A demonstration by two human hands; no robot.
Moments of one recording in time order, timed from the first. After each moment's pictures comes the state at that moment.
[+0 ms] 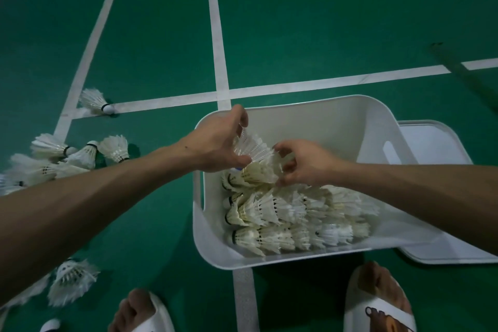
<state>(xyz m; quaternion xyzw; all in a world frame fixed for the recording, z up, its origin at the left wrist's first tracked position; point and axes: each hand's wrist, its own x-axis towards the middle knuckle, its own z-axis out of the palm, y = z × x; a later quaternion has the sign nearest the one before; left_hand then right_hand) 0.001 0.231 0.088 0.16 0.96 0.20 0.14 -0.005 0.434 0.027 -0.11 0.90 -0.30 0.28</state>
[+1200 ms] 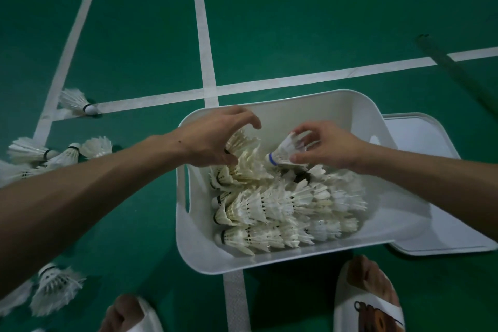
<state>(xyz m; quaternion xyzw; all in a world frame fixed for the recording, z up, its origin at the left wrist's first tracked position) -0.018 0.239 0.084 0.30 0.93 0.13 0.14 -0.010 0.488 0.048 -0.02 0.87 -0.43 0.25</state>
